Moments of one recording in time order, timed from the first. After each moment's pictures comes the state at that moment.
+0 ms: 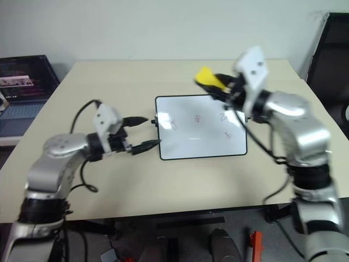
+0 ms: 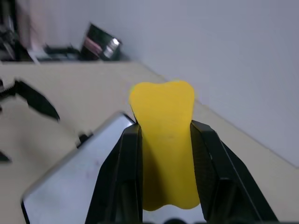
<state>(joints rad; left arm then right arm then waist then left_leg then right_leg) -0.34 0.69 0.12 -0.16 -0.32 0.43 -0.94 -0.89 -0.46 0.14 -0.10 0.32 0.51 0.63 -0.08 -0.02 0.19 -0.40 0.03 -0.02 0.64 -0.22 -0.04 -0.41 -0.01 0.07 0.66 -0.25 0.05</state>
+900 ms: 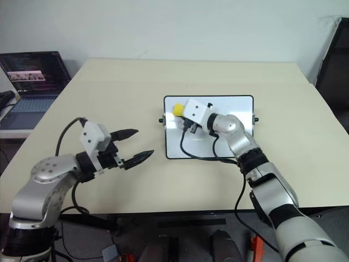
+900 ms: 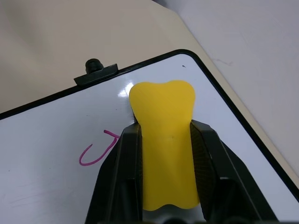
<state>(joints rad) -0.20 0.68 0.16 -0.34 -0.40 0.46 -0.82 -1.00 -0.26 0.37 0.72 -0.16 -0.16 0.59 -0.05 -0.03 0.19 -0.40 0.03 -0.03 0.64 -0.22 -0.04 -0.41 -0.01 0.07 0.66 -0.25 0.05</state>
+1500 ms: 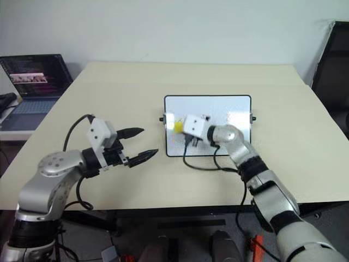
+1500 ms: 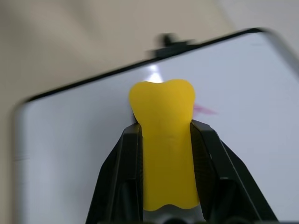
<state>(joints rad) -0.27 0.68 0.11 -0.30 -0.40 0.47 -0.84 -0.99 -0.26 0.37 0.74 -0.21 -0.14 0.56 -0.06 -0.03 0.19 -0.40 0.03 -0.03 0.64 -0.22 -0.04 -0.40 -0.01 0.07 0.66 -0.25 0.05</state>
